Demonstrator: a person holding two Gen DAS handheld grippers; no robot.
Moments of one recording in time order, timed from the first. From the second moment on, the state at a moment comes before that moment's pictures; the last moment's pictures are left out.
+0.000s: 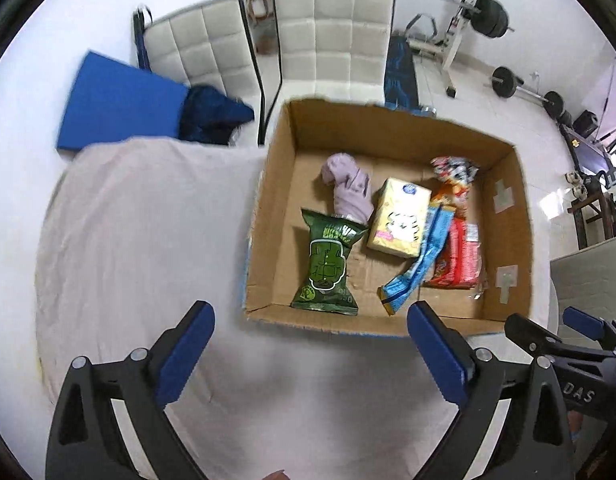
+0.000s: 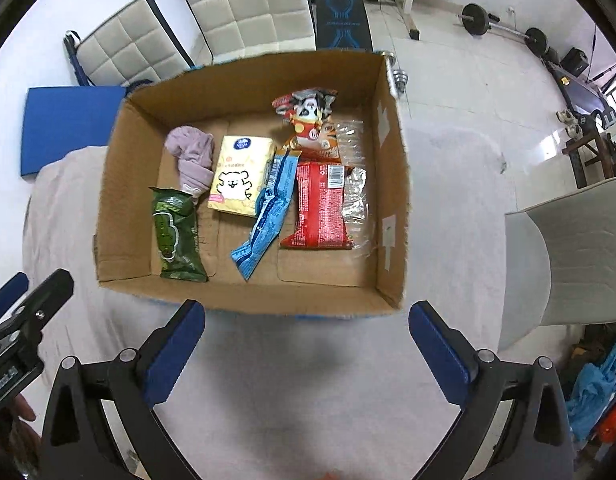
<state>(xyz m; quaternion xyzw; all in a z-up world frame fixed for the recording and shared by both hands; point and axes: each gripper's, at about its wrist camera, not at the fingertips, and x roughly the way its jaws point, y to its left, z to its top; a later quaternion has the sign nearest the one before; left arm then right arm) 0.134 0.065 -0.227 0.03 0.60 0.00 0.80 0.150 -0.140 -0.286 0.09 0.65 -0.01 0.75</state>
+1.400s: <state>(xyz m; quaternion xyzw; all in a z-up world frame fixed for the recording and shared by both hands) -0.062 0.068 -0.034 -0.01 0.48 -0.03 0.88 -0.086 -0.164 -0.042 0.06 0.48 0.00 0.87</state>
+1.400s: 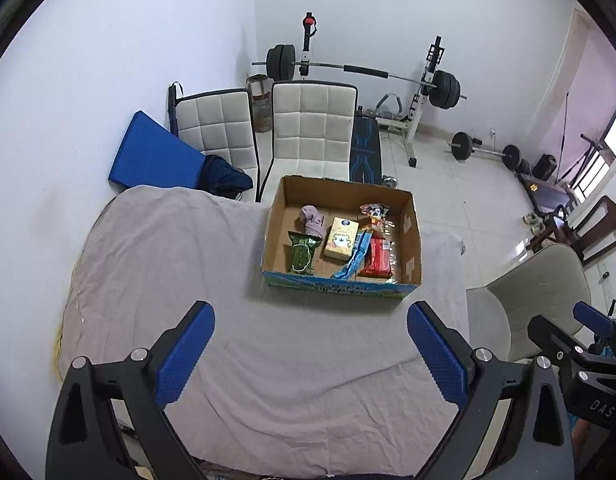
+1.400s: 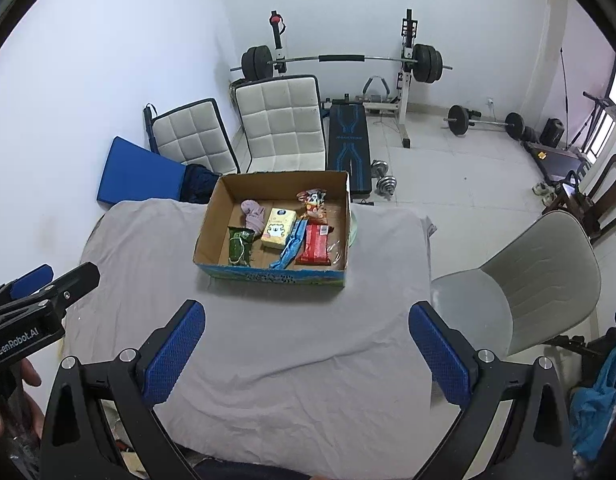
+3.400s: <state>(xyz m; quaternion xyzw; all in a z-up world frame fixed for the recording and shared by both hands) -0.027 0.071 -0.063 0.03 0.47 0.02 0.88 -0.025 -0.145 -0.085 0.03 0.48 -0.03 0.88</state>
